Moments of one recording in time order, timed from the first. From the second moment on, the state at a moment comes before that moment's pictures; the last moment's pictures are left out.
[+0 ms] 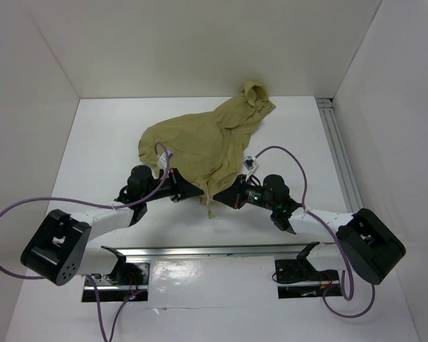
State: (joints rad) left arm -0.42 1.30 0.41 0.66 0.70 -1.06; right arm 0.64 1.25 0.34 0.77 -0.47 0.77
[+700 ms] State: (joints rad) left arm -0.42 1.30 0.41 0.66 0.70 -1.06; right arm 0.64 1.22 0.33 0.77 -0.48 0.78
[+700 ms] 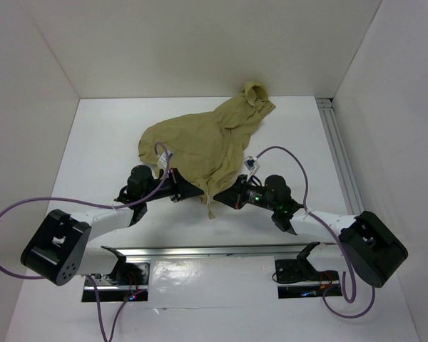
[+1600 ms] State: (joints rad) left arm -0.42 1.28 0.41 0.66 0.68 -1.06; right arm 0.64 1.25 0.33 0.77 -0.48 0.77
